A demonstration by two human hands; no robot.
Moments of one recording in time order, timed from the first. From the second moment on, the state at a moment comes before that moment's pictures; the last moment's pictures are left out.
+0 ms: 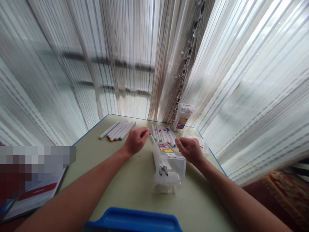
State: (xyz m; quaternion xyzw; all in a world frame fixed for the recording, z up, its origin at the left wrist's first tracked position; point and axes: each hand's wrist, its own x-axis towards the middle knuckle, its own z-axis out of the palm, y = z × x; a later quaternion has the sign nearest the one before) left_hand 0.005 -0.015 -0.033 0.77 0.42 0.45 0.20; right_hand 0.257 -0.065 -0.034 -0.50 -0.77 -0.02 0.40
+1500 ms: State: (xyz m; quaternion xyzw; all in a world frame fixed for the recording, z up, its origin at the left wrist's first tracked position) left_hand 0.008 -0.011 -0.042 0.82 0.43 0.33 0.20; right_hand 0.256 -0.069 -0.038 -0.54 -0.68 0.20 0.45
